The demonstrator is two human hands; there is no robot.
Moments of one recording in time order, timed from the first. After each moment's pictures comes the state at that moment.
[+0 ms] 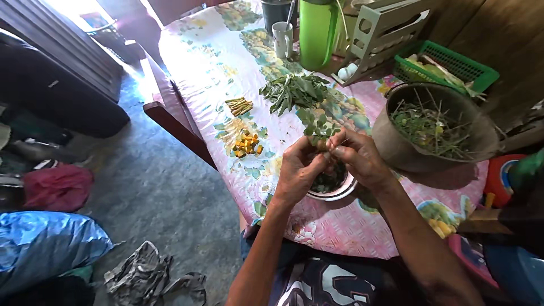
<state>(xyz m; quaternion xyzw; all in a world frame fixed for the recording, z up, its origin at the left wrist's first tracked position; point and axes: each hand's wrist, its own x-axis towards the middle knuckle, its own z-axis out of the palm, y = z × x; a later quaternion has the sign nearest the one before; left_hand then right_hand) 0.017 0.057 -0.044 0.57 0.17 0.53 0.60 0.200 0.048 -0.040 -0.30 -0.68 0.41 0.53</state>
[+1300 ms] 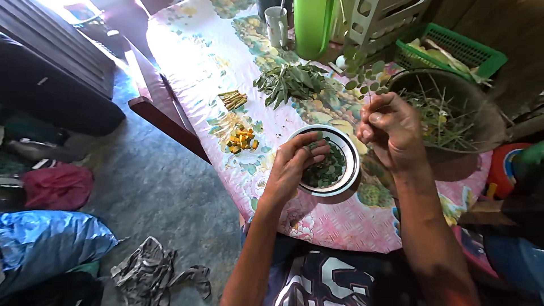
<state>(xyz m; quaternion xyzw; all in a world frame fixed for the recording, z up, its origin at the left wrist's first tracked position) 0.005 0.057 -0.038 0.54 0.29 0.42 0.67 0.241 0.046 -0.027 -0.32 -0.57 0.41 0.64</state>
